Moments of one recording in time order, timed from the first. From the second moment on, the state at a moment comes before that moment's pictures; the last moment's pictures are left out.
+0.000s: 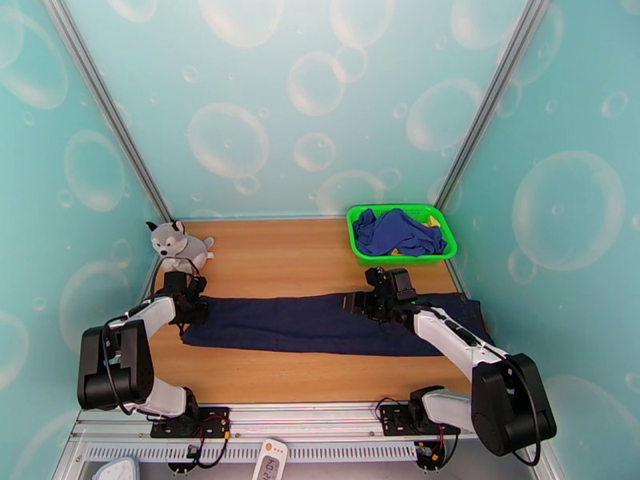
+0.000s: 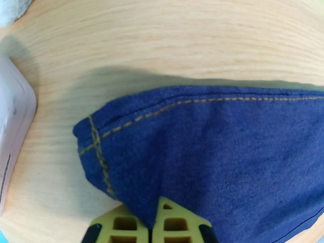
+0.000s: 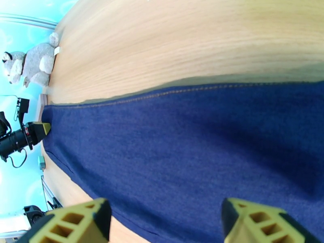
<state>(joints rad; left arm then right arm) 0.13 1.48 0.75 -0.48 0.04 0.28 0.20 1.27 0.67 -0.32 -0.47 0.42</state>
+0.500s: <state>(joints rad) -0.01 1.37 1.29 -0.87 -0.52 0.17 0.21 1.26 0.67 -0.30 -0.44 0.45</state>
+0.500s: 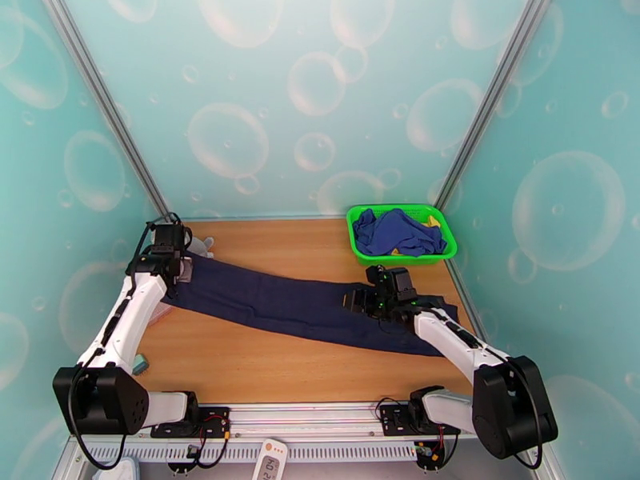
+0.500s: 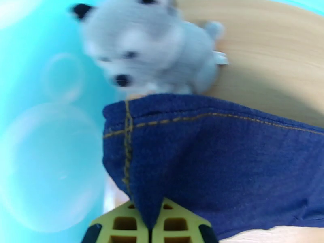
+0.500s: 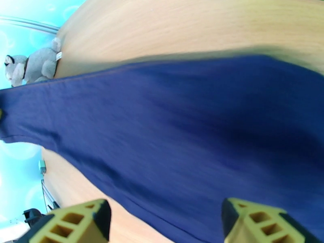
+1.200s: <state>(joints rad) -0.55 1.57 1.46 -1.13 -0.30 -0.29 0.17 1.16 0.63 -0.33 -0.40 0.48</state>
